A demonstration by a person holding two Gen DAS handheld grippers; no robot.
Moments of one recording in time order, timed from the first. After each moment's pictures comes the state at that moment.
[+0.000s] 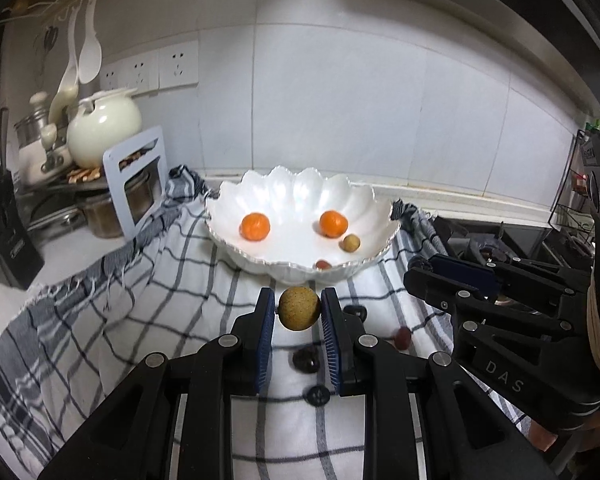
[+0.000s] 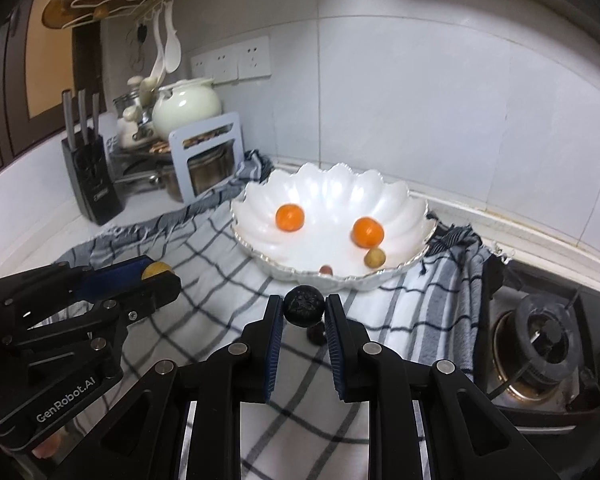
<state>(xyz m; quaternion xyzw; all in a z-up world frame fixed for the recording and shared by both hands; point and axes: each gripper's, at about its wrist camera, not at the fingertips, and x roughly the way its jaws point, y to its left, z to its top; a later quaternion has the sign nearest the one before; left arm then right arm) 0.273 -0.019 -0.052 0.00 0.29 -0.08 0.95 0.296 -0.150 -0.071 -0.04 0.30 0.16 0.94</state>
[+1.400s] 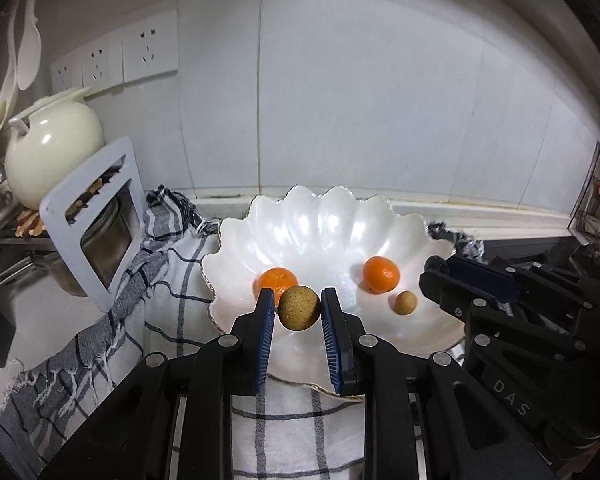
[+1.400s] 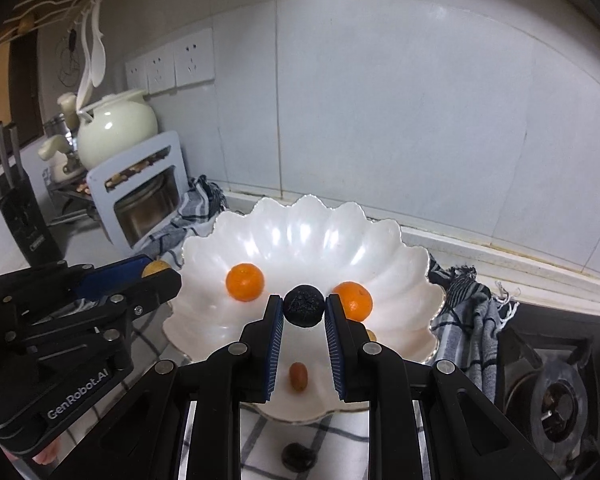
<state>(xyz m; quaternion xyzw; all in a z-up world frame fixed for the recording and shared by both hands) 0.432 0.004 -0.053 0.02 0.33 -0.10 0.94 0.427 -0.121 -0.062 -0.04 0.31 0.10 0.94</state>
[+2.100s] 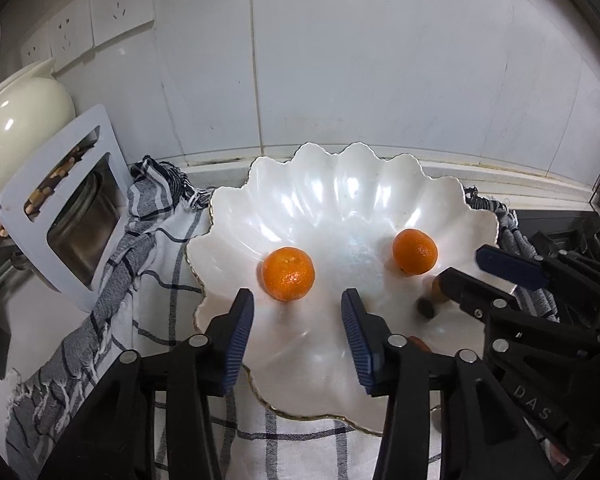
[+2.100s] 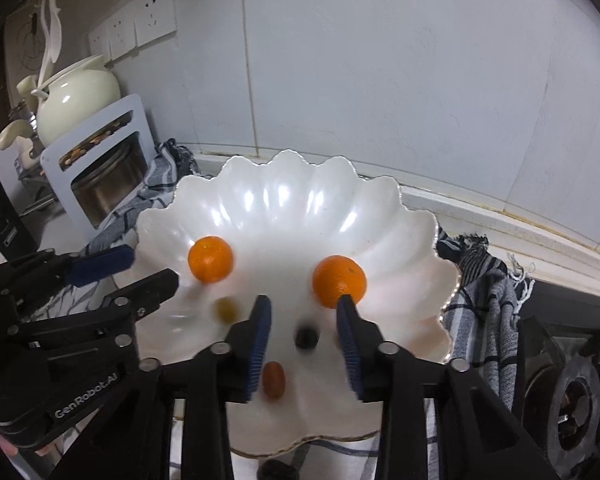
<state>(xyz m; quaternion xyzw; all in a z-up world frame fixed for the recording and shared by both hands) 0.477 -0.003 -0.086 0.05 0.39 -0.08 0.91 0.473 -0.132 -0.097 -0.03 0.38 0.08 0.92</state>
